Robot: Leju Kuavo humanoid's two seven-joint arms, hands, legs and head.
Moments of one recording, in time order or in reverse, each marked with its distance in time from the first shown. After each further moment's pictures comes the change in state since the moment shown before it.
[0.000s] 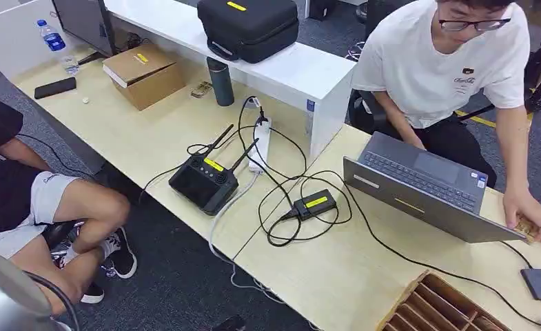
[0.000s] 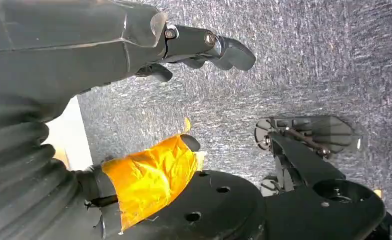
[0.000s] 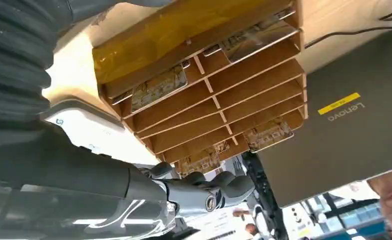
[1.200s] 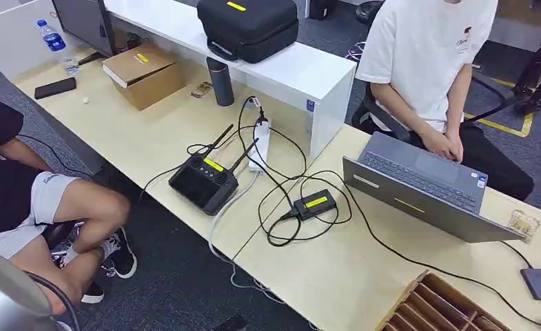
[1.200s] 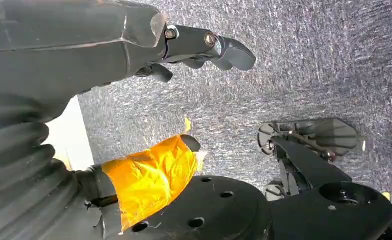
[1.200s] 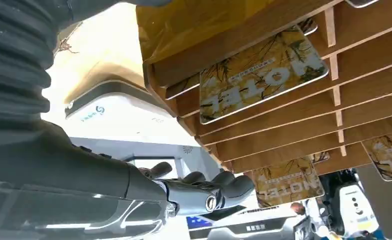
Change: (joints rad) left arm -0.003 0.006 0.000 0.000 -0.040 -0.003 0.002; right arm -0.020 0.238 -0.399 0.273 0.092 0.000 -0.214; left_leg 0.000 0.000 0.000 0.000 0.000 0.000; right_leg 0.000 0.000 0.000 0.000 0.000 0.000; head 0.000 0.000
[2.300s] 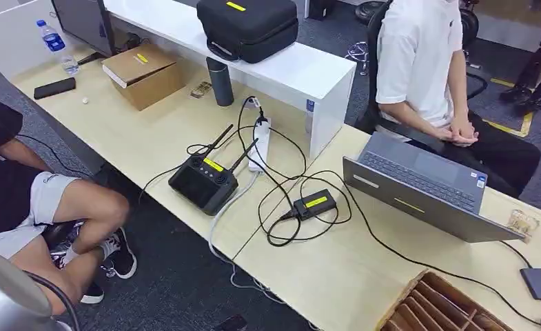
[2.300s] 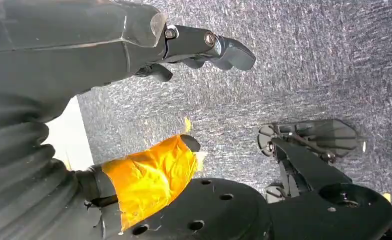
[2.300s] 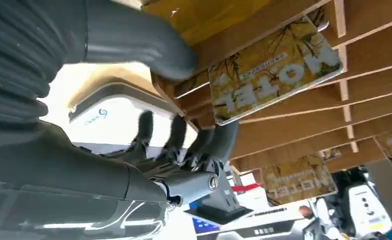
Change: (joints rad) left arm -0.001 0.003 0.000 0.000 -0.010 0.000 0.000; right arm -0.004 0.008 -0.005 0.013 -0.034 0.000 0.008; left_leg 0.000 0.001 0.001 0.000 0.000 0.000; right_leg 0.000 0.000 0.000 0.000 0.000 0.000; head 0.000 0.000
